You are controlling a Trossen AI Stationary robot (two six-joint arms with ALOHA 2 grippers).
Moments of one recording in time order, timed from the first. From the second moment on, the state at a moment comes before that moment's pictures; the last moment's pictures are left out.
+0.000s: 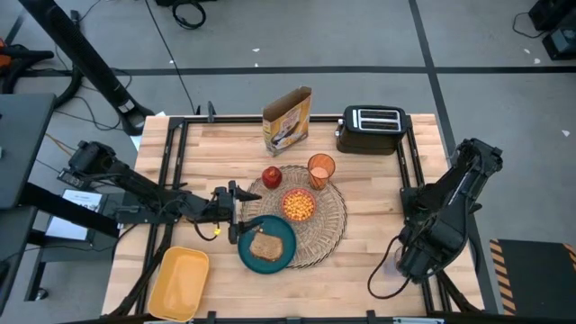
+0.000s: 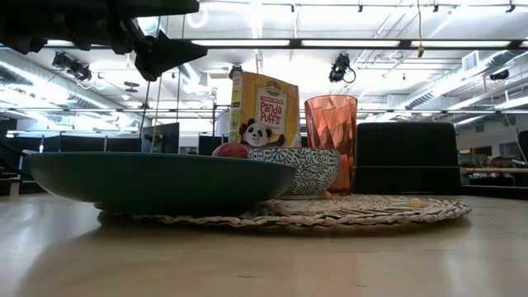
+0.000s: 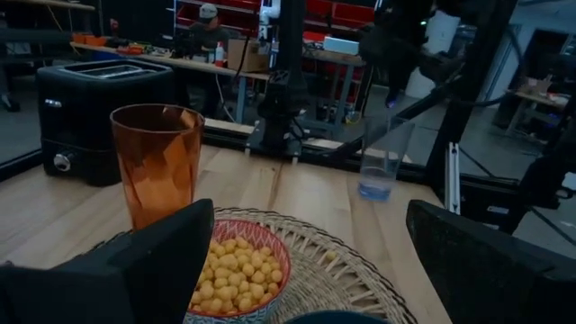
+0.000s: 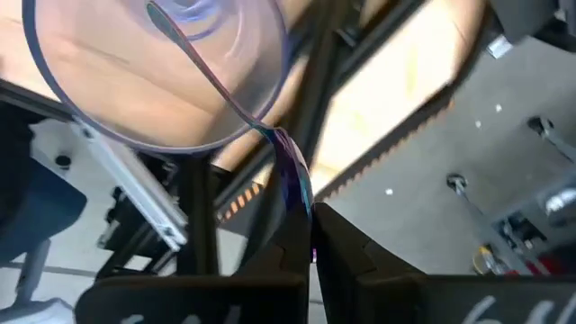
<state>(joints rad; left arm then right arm) -0.39 1.24 0.35 0.88 -0.50 -0.20 0.92 1.45 1.34 -1.57 -0.51 1.80</state>
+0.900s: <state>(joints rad) -0.39 1.24 0.35 0.88 -0.50 -0.22 1.00 1.45 1.51 -1.57 -0.43 1.86</state>
